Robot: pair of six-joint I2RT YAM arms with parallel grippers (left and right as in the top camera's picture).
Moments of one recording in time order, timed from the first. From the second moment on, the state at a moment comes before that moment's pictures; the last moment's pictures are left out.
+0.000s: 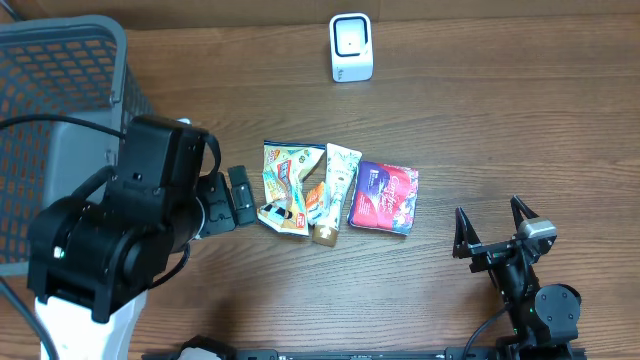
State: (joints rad) left arm -0.33 1.26 1.84 -1.69 -0.14 -0.56; right arm 0.11 0.01 0.02 -0.03 -0.12 0.14
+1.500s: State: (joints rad) left arm -0.33 1.36 1.84 -1.67 -0.06 -0.57; right arm 0.11 0.01 0.02 0.08 -0.16 0.19
